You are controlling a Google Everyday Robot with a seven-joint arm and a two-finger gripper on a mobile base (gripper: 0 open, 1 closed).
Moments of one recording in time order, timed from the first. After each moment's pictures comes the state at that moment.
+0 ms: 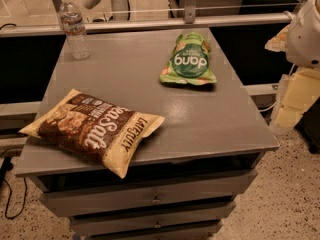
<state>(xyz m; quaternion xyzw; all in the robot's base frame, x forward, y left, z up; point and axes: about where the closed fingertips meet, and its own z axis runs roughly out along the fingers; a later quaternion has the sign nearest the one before) 0.438 -0.216 0.979 -0.60 0.78 -0.04 0.16</state>
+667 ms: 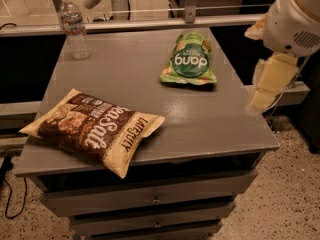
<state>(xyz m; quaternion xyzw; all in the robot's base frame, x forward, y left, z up) 0.473 -0.189 0.985 -0.61 0.76 -0.02 0.20</state>
